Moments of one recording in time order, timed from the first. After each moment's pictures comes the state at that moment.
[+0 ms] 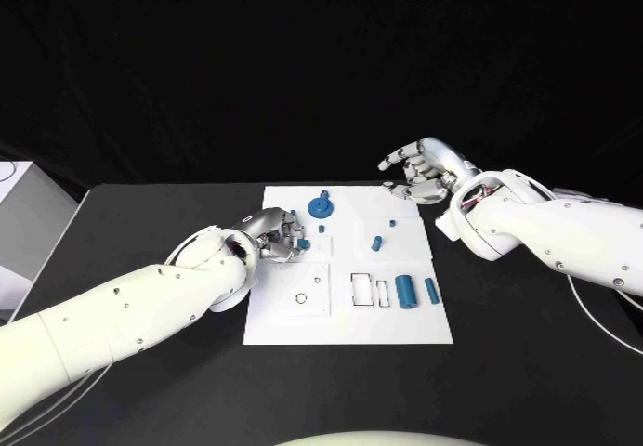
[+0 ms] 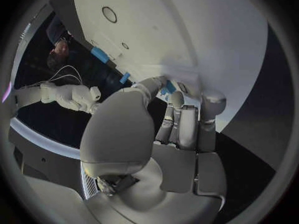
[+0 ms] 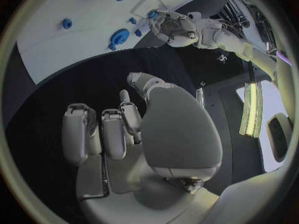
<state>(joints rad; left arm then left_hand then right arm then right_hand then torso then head) 1.04 -0.60 0.10 1.31 -1.41 -0.31 -0.18 1.38 -0.22 0.48 0.08 0.30 0.73 0.15 0.48 0.43 0.79 0.07 1.23 0.52 1.39 0.01 1.46 1.28 0.15 1.23 0.11 1.18 1.03 1.33 -0.87 -0.12 1.47 -1.04 -0.57 0.06 1.40 -0.27 0.47 0.16 0.37 0.92 0.16 0.17 0.30 1.34 0.06 1.31 1.26 1.47 -0.02 1.45 1.31 0.05 1.47 0.08 1.38 1.31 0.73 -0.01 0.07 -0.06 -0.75</state>
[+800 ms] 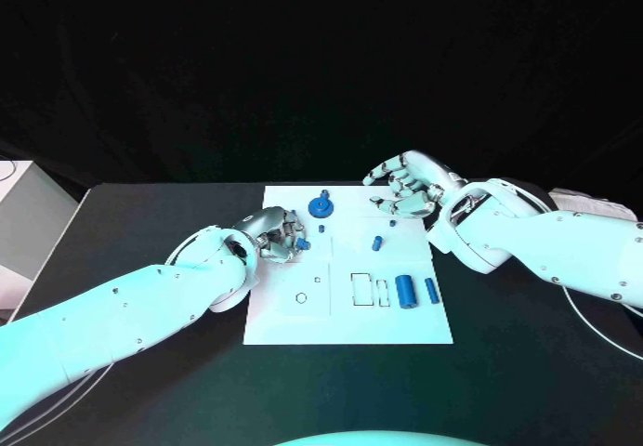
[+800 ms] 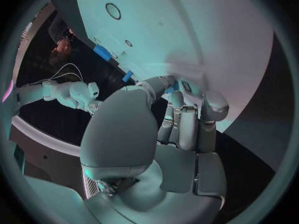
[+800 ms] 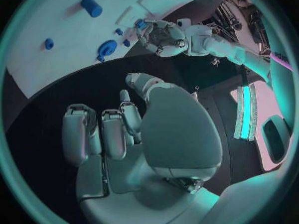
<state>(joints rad) 1.04 -0.60 0.10 1.32 -1.39 -0.32 -0.15 1.44 -0.19 0.58 0.05 0.31 0.82 0.14 0.50 0.41 0.81 0.06 1.23 0.51 1.42 0.00 1.47 1.31 0.13 1.25 0.10 1.23 1.09 1.31 -0.87 -0.12 1.54 -1.10 -0.55 0.04 1.41 -0.26 0.50 0.14 0.40 0.93 0.16 0.17 0.30 1.35 0.06 1.31 1.28 1.47 -0.02 1.46 1.31 0.05 1.47 0.08 1.39 1.31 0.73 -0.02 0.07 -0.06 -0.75</state>
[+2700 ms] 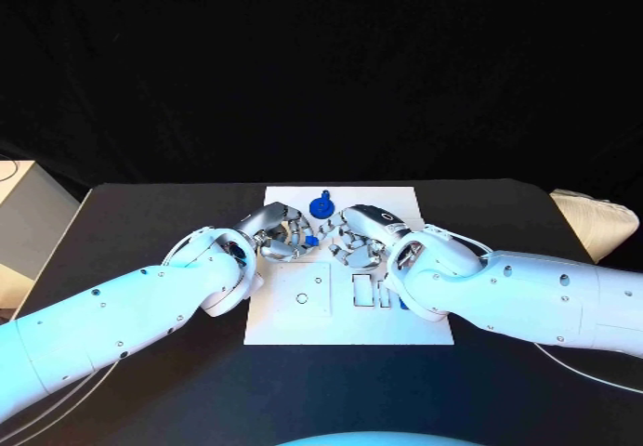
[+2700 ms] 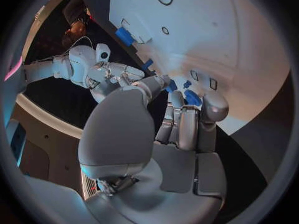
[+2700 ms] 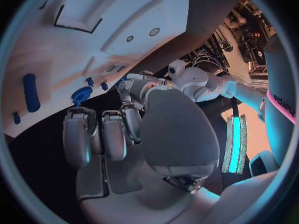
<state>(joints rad) 1.03 -0.66 0.13 1.44 -1.23 -0.34 -0.10 1.39 -0.20 0.57 0.08 0.31 0.83 0.14 0.52 0.40 0.81 0.06 1.23 0.51 1.42 0.00 1.47 1.31 0.13 1.25 0.10 1.23 1.09 1.19 -0.72 -0.14 1.60 -1.44 -0.54 -0.17 1.39 -0.22 0.66 0.06 0.39 0.94 0.15 0.15 0.29 1.39 0.06 1.36 1.31 1.47 -0.02 1.48 1.31 0.05 1.47 0.08 1.45 1.31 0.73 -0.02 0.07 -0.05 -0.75</state>
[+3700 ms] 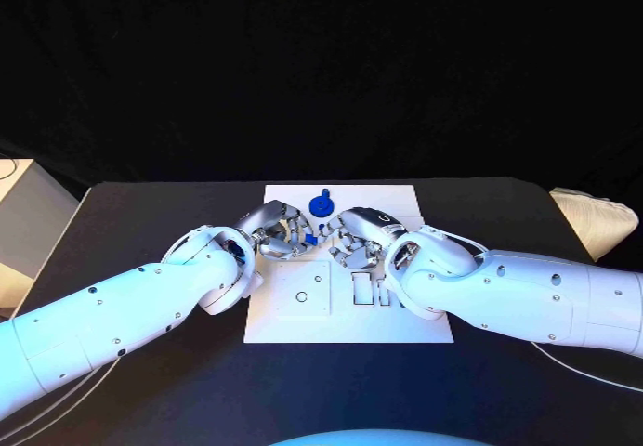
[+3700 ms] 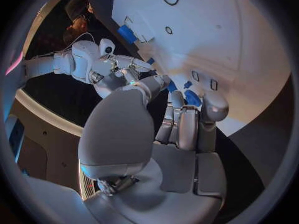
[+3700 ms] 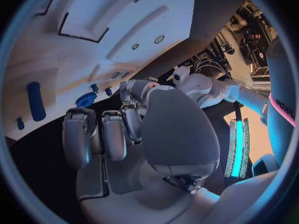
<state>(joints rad) 1.03 -0.67 0.13 1.44 -1.20 -0.34 -0.10 1.38 -0.20 0.57 0.08 0.31 0.83 0.14 0.52 0.40 0.81 0.06 1.23 0.51 1.42 0.00 1.47 1.31 0.13 1.25 0.10 1.23 1.08 1.18 -0.70 -0.14 1.58 -1.46 -0.50 -0.20 1.37 -0.22 0.66 0.05 0.39 0.94 0.15 0.15 0.29 1.39 0.06 1.36 1.31 1.47 -0.02 1.48 1.31 0.04 1.47 0.08 1.45 1.31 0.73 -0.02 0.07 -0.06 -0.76</state>
